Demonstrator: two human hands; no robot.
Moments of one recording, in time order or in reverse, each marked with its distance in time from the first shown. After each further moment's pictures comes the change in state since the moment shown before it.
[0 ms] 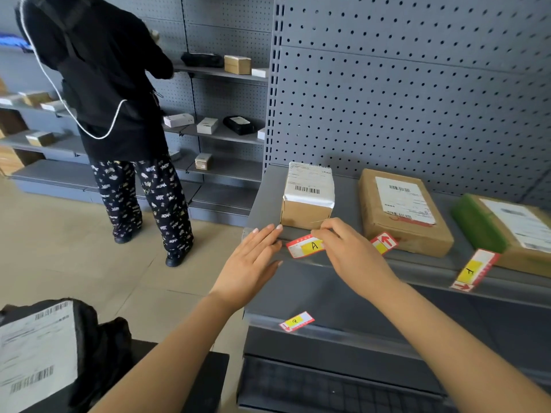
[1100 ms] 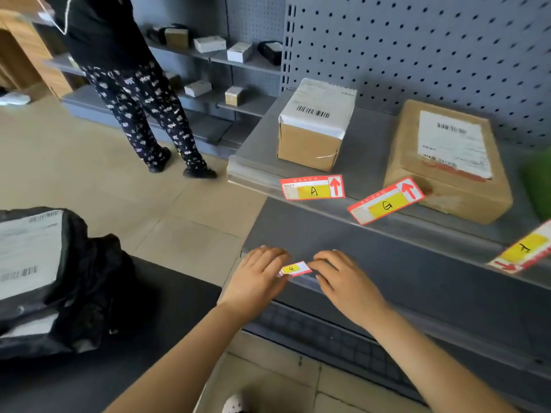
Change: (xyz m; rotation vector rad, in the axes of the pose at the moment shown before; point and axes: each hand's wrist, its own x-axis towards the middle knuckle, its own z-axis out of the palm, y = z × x) left_hand -0.095 0.091 0.078 -0.013 -0.140 -0.285; right_hand -0.112 0.041 0.139 0.201 -0.123 -0.182
